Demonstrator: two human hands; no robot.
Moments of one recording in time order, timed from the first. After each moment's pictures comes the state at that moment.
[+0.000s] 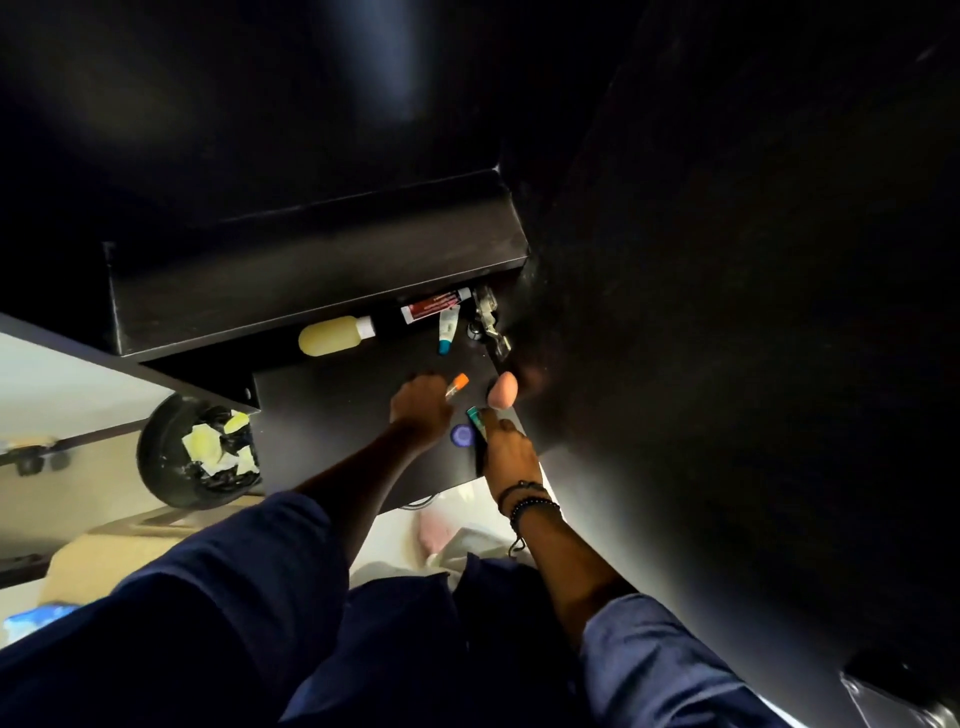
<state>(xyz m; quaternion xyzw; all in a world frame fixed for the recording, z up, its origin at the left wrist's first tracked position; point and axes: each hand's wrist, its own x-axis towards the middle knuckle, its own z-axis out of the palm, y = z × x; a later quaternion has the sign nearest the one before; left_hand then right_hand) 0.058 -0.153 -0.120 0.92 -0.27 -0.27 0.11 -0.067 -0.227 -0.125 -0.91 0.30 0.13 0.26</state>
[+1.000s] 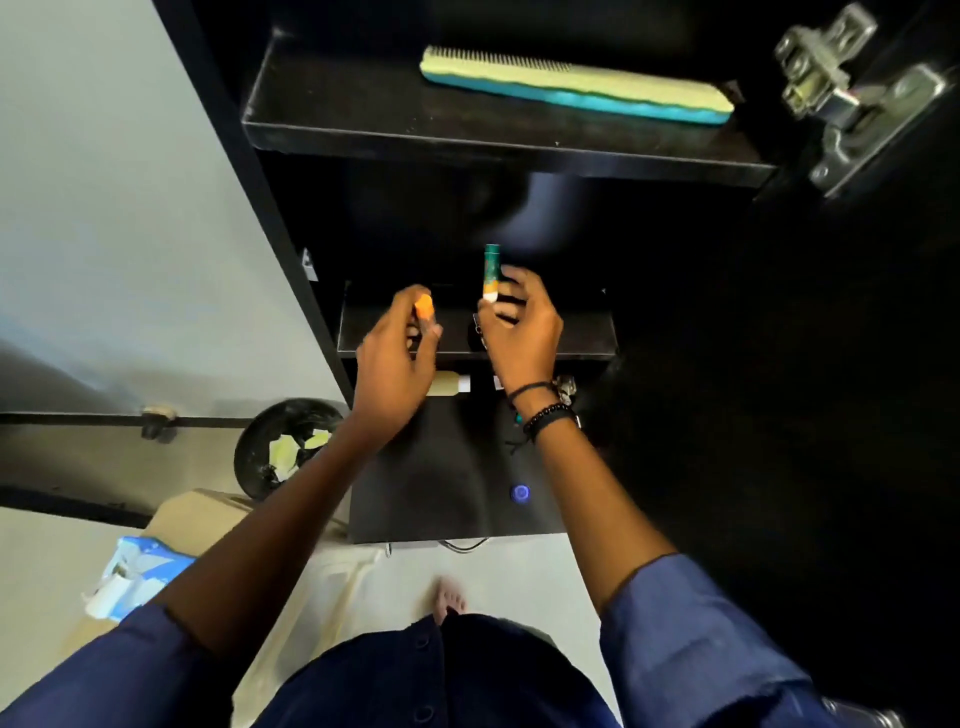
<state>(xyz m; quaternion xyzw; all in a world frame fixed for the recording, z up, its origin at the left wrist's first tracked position) 0.095 -0.028 0.067 0.85 -0.17 0.10 0.49 0.088 -0.170 0.084 -0.74 0.19 -0.23 0.60</state>
